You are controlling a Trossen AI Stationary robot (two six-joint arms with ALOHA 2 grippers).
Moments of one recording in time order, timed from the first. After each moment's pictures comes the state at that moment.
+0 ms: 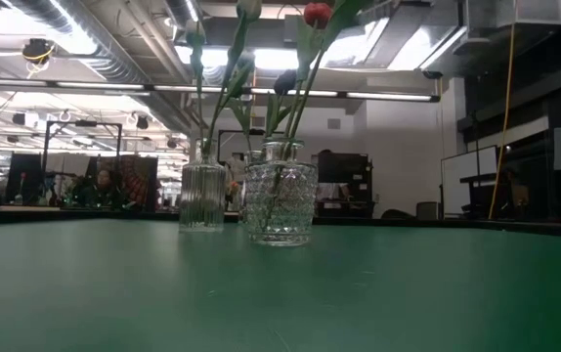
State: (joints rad) left arm -0.44 1.03 1.38 -0.98 0.09 -1.31; right arm -0.12 1.41 1.84 -0.63 -0.45 -0.59
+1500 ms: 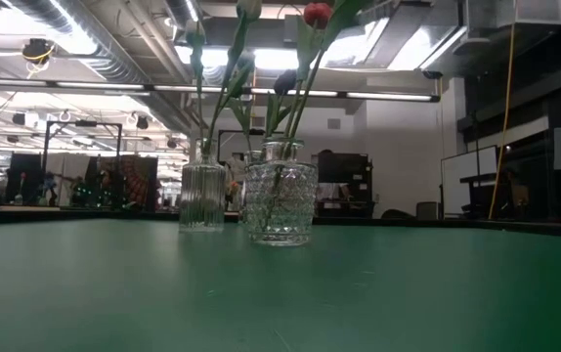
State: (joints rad) left arm -0.25 1.25 1.54 -0.62 0.19 -1.70; right arm 0.28 1.86 2.26 -0.75 0.17 -0.77
